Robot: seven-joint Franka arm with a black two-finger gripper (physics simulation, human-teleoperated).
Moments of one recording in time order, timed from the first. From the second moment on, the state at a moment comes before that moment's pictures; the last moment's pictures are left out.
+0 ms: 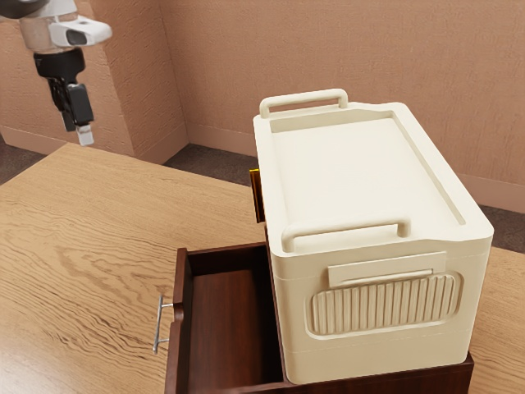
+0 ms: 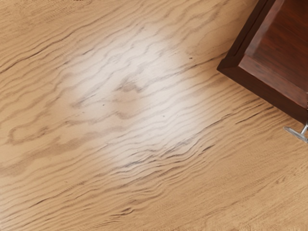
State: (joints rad) arm 0.16 -0.09 0.02 -1.57 -0.01 1.35 0.63
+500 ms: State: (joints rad) arm 0.20 -0.52 0.00 -2.20 0.12 1.46 0.98
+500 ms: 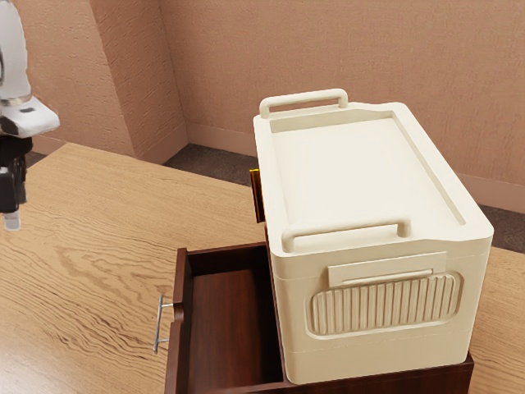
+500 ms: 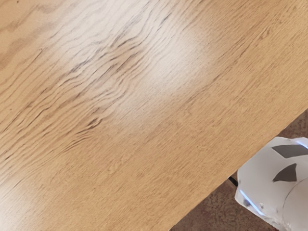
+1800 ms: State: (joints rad) arm 0.32 -0.72 -0.55 -2.72 -0.45 2.10 1.22
